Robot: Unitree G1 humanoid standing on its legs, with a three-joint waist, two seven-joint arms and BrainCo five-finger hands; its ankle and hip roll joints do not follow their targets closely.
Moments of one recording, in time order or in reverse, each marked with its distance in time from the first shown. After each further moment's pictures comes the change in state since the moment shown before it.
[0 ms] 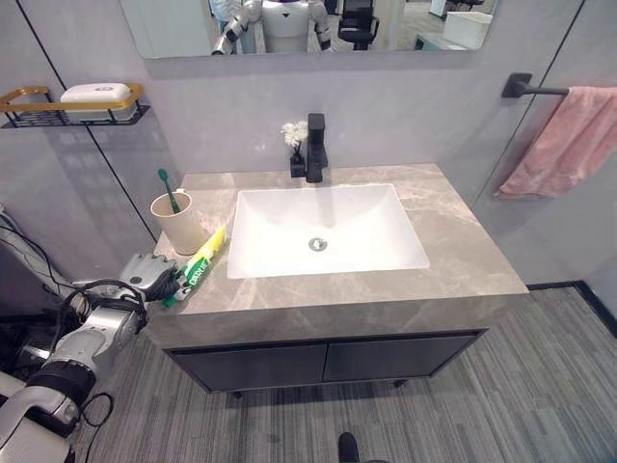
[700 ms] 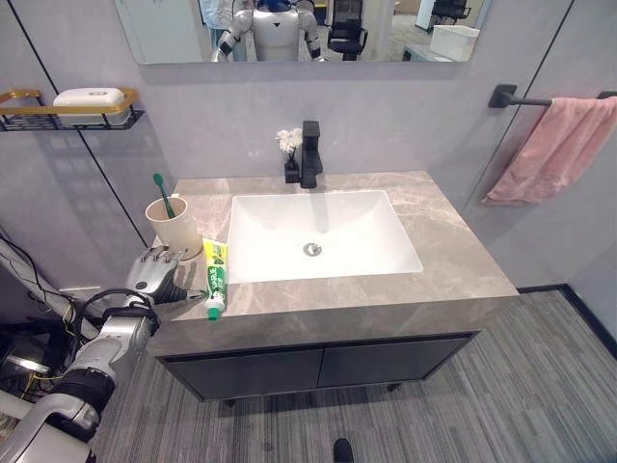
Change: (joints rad) left arm 0.065 -0.102 0.104 -0.062 -0.053 0.071 0.069; right arm 0.003 0.000 0.000 -0.006 0.000 -0.002 -0.020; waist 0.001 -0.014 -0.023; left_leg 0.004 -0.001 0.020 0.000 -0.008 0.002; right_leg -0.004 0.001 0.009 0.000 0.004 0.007
